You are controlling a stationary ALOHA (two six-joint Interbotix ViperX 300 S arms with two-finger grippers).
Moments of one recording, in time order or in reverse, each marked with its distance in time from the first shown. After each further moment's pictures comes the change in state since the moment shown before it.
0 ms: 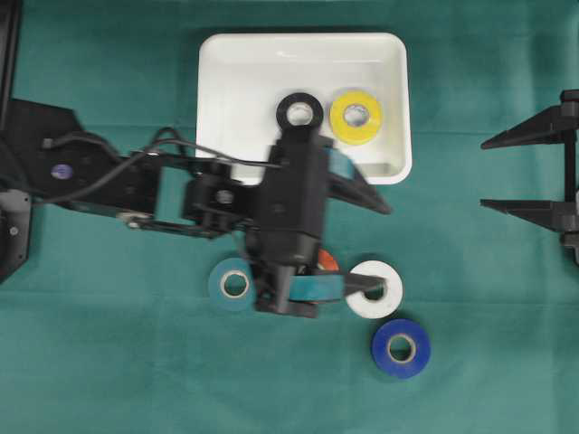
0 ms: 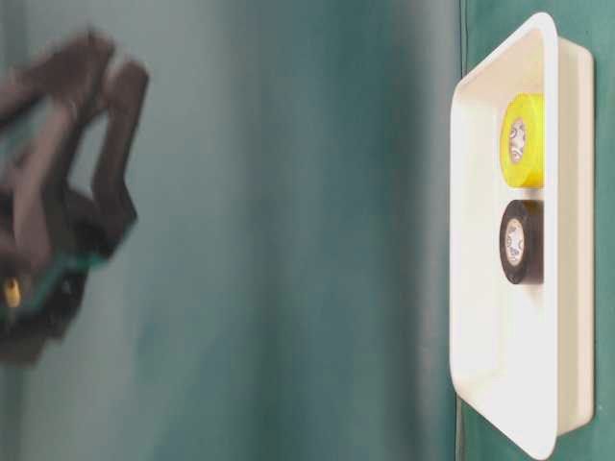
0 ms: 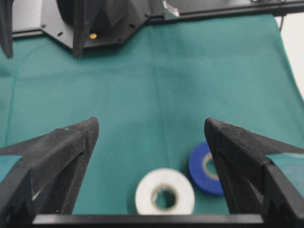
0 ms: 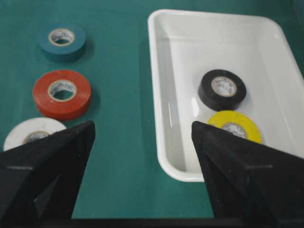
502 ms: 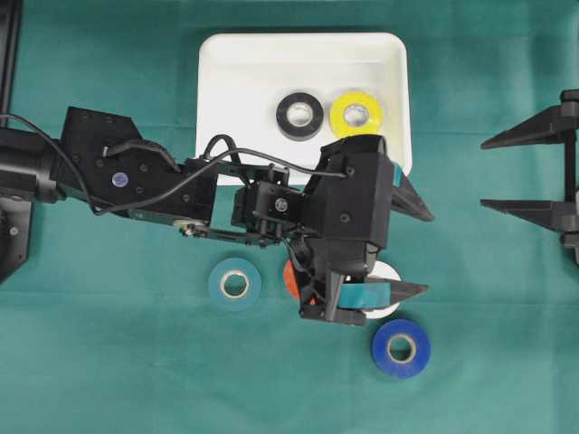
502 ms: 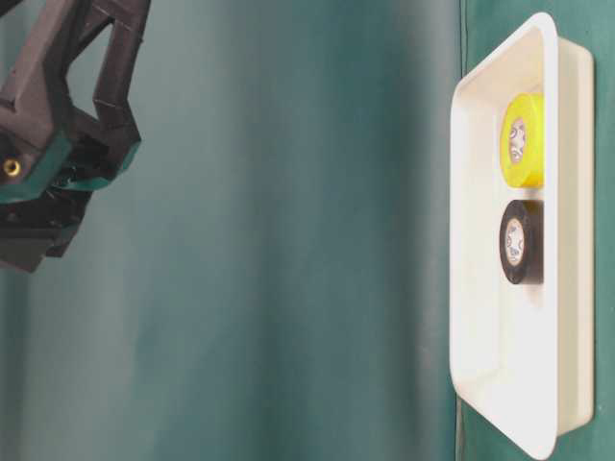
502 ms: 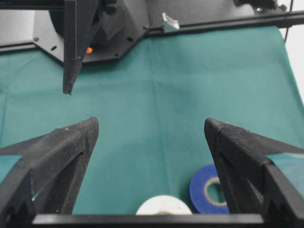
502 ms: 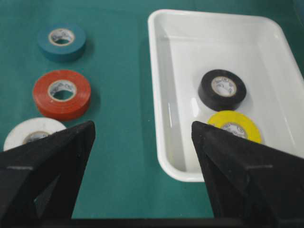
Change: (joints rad) left arm -0.002 0.106 -0.135 0.000 0.054 -0.003; right arm 0.000 0.000 -0.002 0.000 0.000 -0.002
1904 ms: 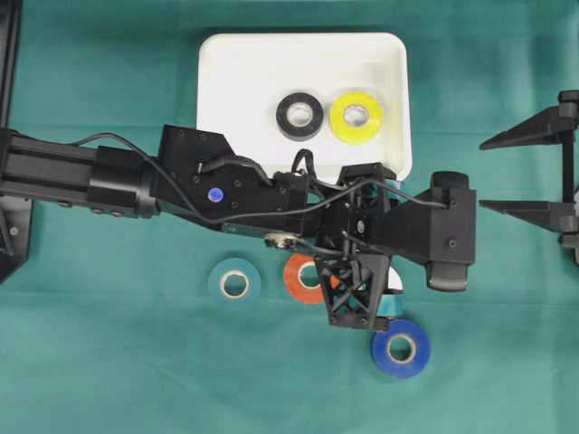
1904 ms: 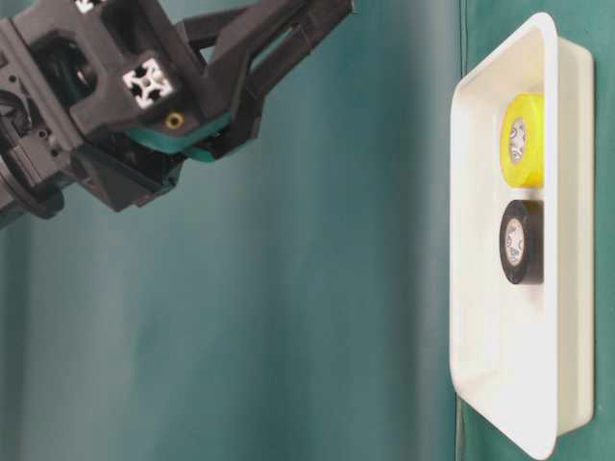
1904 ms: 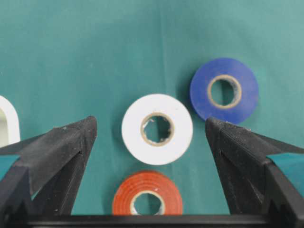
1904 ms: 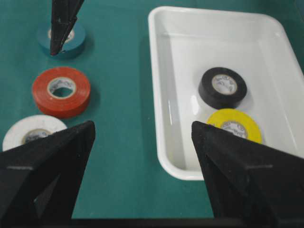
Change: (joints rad) left arm 0.000 0.222 -0.288 0.005 0.537 -0.066; right arm 0.000 0.009 0.000 0.000 -0.002 -0.003
